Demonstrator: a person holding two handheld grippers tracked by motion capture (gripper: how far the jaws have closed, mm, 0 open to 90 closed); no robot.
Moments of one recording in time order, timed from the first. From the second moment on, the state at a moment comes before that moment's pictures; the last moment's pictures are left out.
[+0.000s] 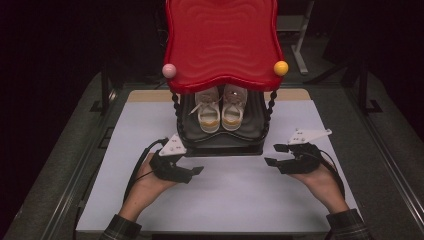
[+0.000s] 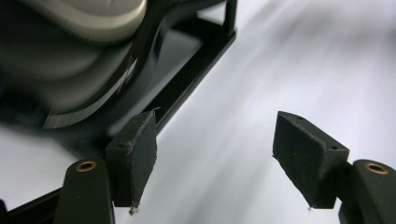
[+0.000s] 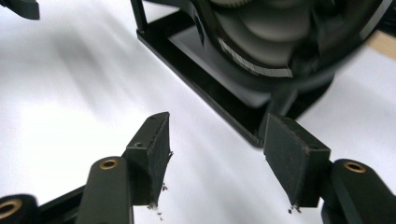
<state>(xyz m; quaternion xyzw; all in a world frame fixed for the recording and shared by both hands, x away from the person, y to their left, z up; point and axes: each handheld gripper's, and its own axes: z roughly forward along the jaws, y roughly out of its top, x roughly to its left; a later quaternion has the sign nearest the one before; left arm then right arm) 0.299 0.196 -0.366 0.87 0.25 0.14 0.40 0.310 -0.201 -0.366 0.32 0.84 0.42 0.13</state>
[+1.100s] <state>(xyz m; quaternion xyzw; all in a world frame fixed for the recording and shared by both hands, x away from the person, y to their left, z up) 0.254 0.293 -0.445 0.87 0.33 0.14 0.33 0.260 -0.273 -0.456 0.44 0.82 0.32 0.18</state>
